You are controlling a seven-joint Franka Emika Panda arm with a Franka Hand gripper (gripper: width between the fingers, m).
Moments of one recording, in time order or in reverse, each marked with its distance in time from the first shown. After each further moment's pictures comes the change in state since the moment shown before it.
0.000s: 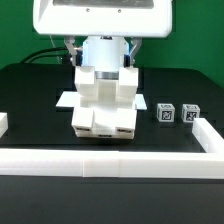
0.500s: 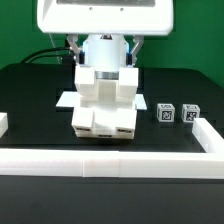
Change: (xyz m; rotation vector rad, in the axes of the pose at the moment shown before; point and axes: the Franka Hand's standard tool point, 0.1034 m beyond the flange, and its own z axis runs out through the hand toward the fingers) arm -0.011 -0.007 0.003 0.000 0.017 -0.009
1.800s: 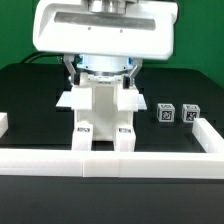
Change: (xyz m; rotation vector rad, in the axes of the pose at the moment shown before) arm 0.034 0.009 0.029 -0.058 0.089 -0.020
